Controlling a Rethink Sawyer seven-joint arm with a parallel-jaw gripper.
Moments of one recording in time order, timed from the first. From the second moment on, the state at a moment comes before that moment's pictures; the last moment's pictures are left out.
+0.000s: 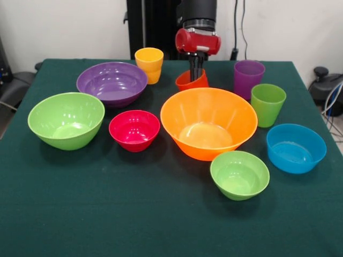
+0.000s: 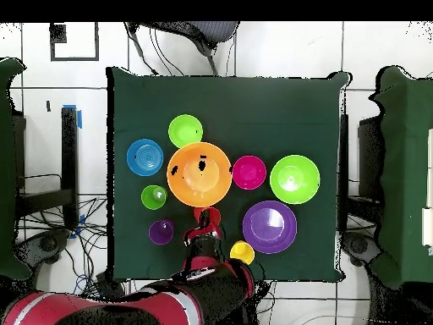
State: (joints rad) arm 0.22 -0.25 -0.54 2.00 -0.44 -0.92 1.94
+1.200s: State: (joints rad) arm 0.26 -0.29 -0.54 2.00 -0.46 -0.95 1.94
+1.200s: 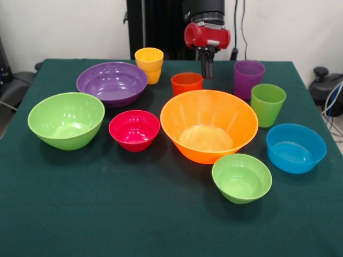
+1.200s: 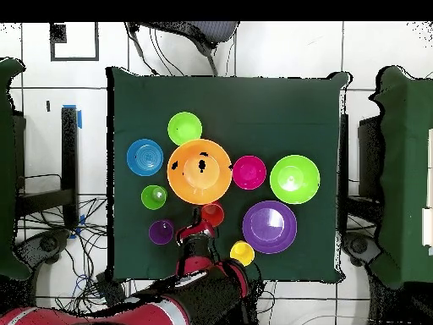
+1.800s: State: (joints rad) arm 0.25 -0.30 -0.54 2.00 -0.55 -0.98 1.94
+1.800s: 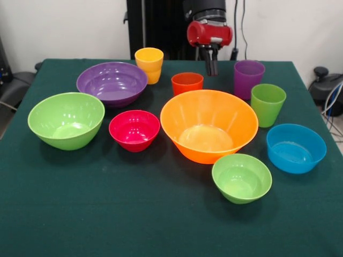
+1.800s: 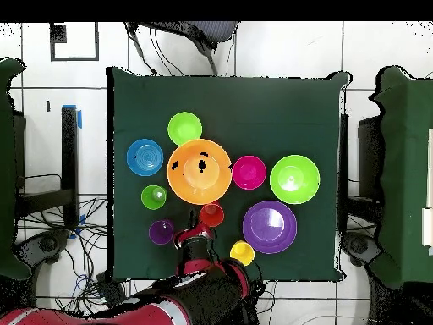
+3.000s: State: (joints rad) arm 0.12 -0.50 -0.34 2.00 -1.24 -0.58 2.13
